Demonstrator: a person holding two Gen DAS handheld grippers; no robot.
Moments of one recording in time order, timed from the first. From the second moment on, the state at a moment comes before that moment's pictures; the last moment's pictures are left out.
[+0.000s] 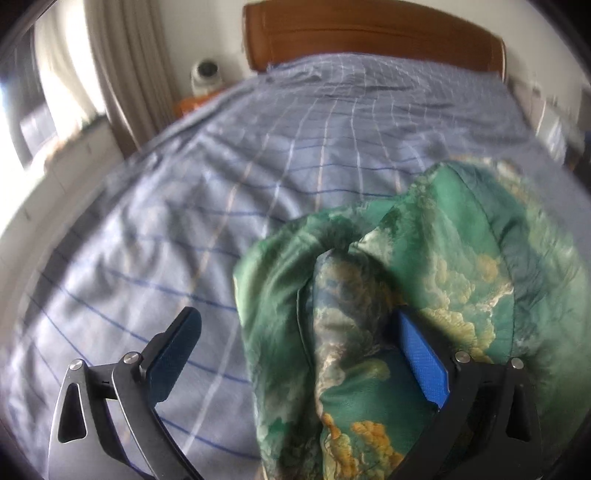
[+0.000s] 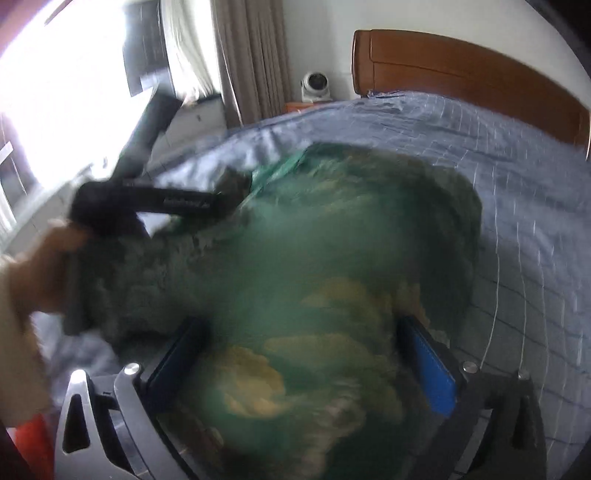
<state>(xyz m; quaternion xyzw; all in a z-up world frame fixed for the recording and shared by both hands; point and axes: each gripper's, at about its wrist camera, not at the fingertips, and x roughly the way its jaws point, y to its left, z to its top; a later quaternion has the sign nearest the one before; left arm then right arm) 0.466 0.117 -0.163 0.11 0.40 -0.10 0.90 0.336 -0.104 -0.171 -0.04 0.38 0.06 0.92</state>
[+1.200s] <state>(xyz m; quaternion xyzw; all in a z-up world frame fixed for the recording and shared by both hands) 0.366 0.154 -0.052 0.10 0.35 -0.14 0.92 0.251 -0.146 -0.098 0.08 0.39 0.03 0.92</state>
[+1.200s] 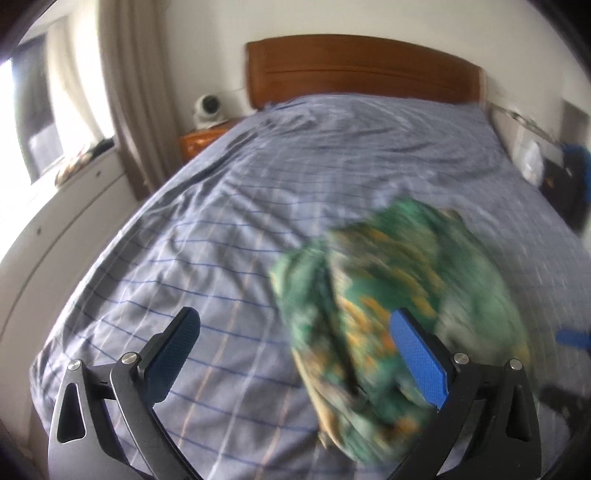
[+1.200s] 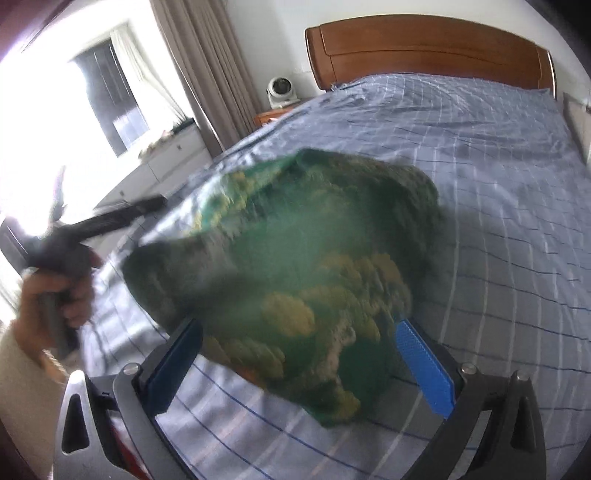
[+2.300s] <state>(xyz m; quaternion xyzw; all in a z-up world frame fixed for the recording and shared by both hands) 0.276 0.149 -0.030 0.10 0.34 -0.05 0.93 0.153 -0.192 -0.094 0.20 0.39 -0.06 0.90</state>
